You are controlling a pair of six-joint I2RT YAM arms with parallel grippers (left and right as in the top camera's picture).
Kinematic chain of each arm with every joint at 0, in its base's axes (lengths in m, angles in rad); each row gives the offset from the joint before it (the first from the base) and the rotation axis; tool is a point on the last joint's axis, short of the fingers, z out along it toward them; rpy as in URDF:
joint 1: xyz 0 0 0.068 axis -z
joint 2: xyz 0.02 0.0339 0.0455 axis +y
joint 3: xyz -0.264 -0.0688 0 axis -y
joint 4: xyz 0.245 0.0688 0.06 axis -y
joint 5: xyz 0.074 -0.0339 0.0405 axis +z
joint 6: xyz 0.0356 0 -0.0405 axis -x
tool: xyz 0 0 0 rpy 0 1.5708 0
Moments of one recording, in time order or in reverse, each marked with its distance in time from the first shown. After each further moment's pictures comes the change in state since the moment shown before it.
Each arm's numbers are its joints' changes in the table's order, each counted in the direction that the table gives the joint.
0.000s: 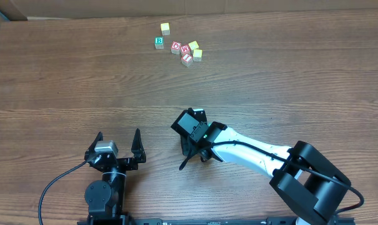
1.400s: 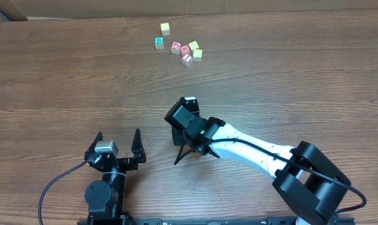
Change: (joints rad) left arm 0.000 0.000 0.000 0.000 0.000 0.000; right arm 0.000 0.000 0.079 0.080 -0.048 0.023
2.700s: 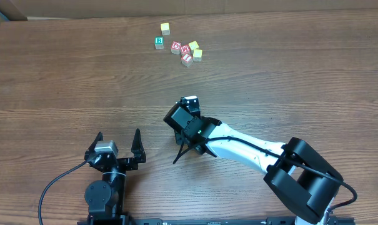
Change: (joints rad) left arm 0.000 0.000 0.000 0.000 0.000 0.000; right arm 0.000 0.048 0.016 -0.006 -0.098 0.049
